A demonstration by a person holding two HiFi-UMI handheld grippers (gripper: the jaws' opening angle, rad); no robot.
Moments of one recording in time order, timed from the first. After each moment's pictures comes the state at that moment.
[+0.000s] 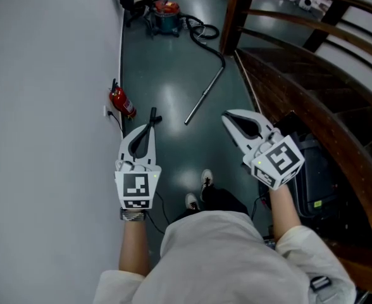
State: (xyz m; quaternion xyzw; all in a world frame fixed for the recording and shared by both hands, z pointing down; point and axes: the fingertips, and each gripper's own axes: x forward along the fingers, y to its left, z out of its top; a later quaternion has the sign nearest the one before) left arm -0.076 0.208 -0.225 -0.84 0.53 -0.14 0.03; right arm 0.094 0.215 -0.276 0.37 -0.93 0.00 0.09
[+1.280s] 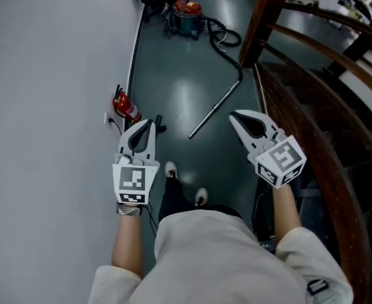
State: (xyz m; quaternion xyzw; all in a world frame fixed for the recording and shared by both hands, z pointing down) left arm -0.012 0.030 -0.212 -0.81 0.57 -0.16 0.02; right arm 0.176 0.013 -0.237 0.32 -0.94 0.02 0.10
